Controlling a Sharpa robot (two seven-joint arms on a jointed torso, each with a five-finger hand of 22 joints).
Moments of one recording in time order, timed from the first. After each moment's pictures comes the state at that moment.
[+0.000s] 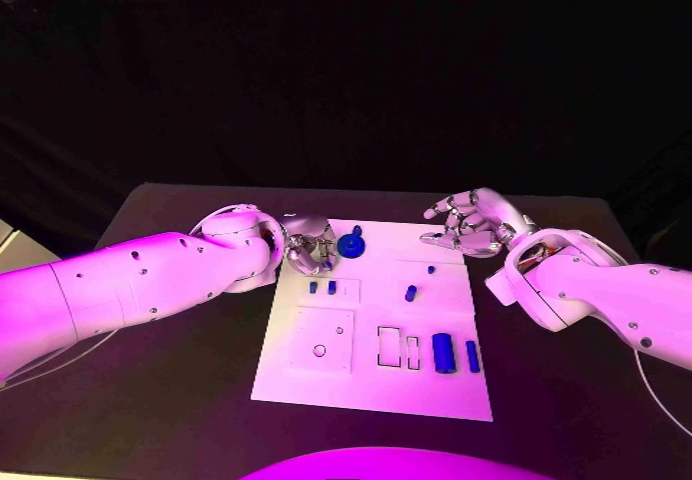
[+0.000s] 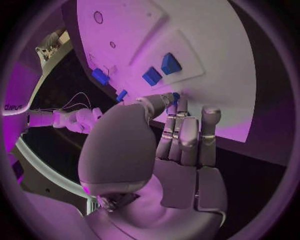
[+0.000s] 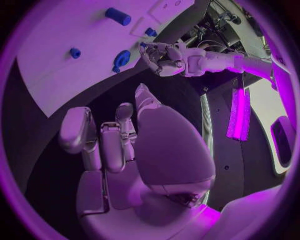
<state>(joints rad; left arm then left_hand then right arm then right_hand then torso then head) 1.20 -0.71 -0.06 1.35 -1.39 -0.05 -0.08 1.43 -0.25 0.70 0.07 0.09 0.99 0.15 0.30 0.37 1.08 0.09 0.34 0.13 1.33 0.03 1.41 0.96 0.15 1.06 0.13 1.17 1.12 1.23 -0.87 -0.13 1.59 -0.95 -0.58 0.01 1.48 -0.15 0.11 0.29 0.06 0.88 0.15 0.25 0.32 1.12 0.06 0.87 0.98 1.47 0.00 1.39 1.30 0.08 1.40 0.10 1.08 1.30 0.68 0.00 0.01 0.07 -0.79</state>
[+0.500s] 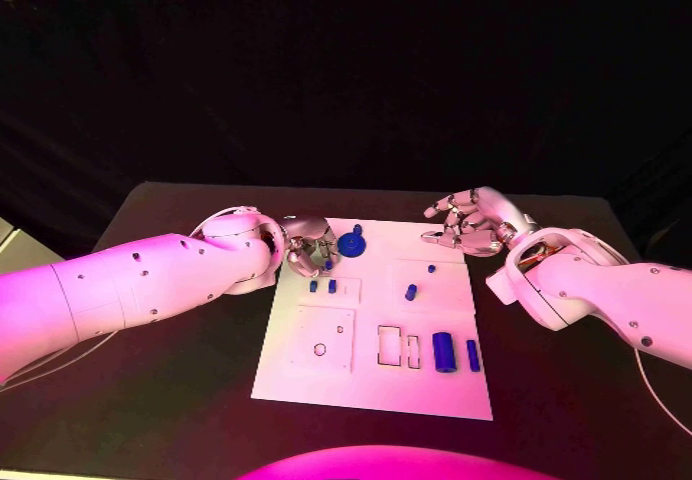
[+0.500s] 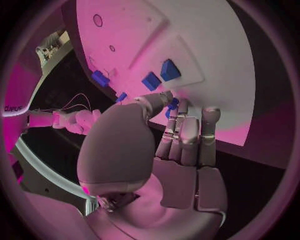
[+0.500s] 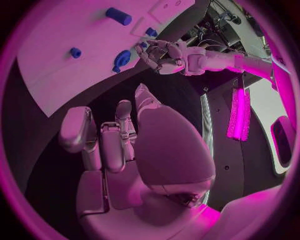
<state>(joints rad) 1.19 -0.71 -0.06 1.35 -1.39 -0.04 -0.08 1.38 -0.28 0.70 0.07 0.09 0.88 0.14 0.22 0.34 1.04 0.12 0.27 0.12 1.31 0.04 1.41 0.93 0.15 1.05 0.14 1.15 1.11 1.23 -0.87 -0.13 1.59 -0.95 -0.58 0.01 1.48 -0.15 0.11 0.29 0.06 0.88 0.15 0.25 0.32 1.08 0.07 0.80 0.91 1.47 0.00 1.39 1.30 0.08 1.40 0.09 1.08 1.30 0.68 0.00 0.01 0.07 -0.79</state>
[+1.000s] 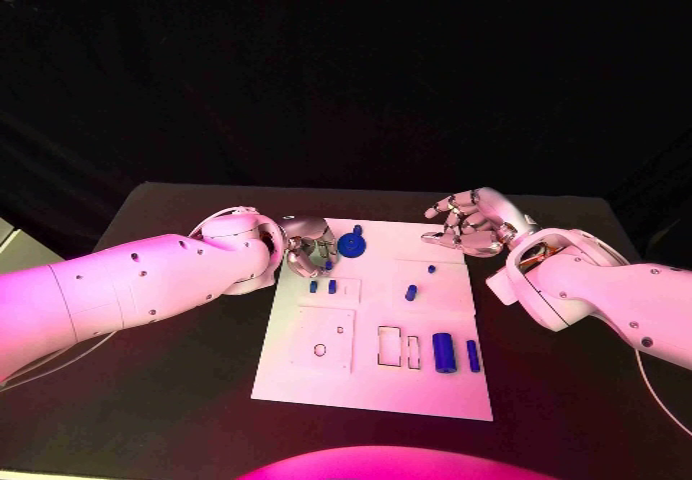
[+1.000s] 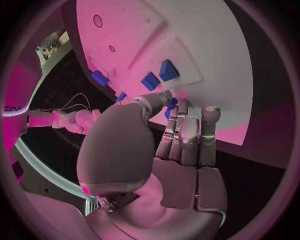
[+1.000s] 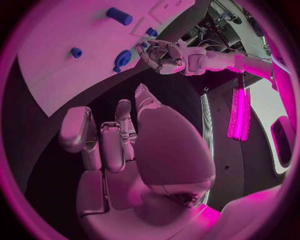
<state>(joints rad) 1.19 -0.72 -0.06 1.36 -1.39 -0.05 -0.09 1.38 -0.29 0.70 0.07 0.09 0.88 0.14 0.21 0.33 1.02 0.12 0.26 0.12 1.31 0.04 1.41 0.93 0.15 1.05 0.14 1.14 1.10 1.23 -0.87 -0.13 1.58 -0.95 -0.58 0.01 1.48 -0.15 0.11 0.29 0.06 0.88 0.15 0.25 0.32 1.08 0.07 0.79 0.90 1.47 0.00 1.39 1.30 0.08 1.40 0.09 1.08 1.30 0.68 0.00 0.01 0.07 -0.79</state>
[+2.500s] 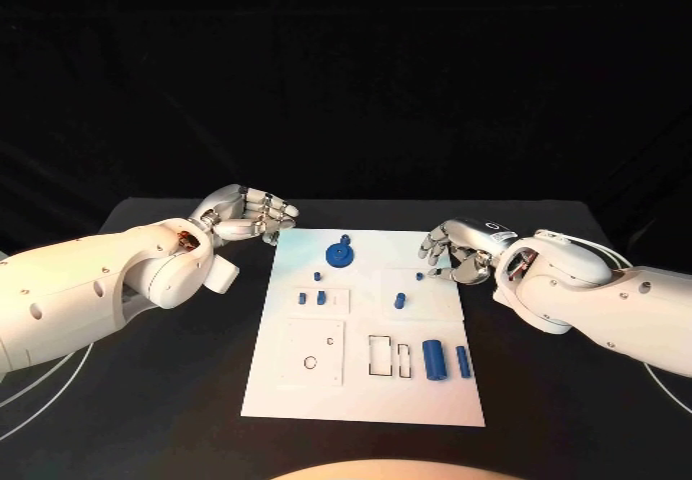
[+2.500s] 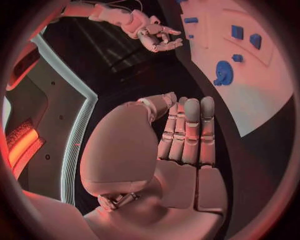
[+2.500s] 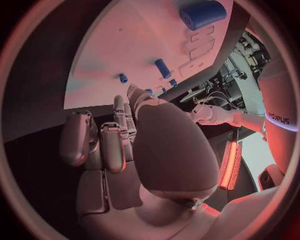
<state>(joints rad) 1.20 -0.95 -0.03 1.46 -0.39 -0.19 0.27 1.42 -0.23 0.67 0.04 0.09 0.95 0.17 0.25 0.34 1.05 0.11 0.44 0.19 1.07 0.04 1.19 0.49 0.18 0.86 0.14 0.96 0.93 1.22 -0.87 -0.13 1.55 -1.48 -0.33 -0.11 1.54 -0.25 0.38 0.28 0.06 0.96 0.13 0.27 0.29 1.13 0.07 0.17 0.21 1.47 0.00 1.40 1.31 0.08 1.45 0.08 1.17 1.31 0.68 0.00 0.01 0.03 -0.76</state>
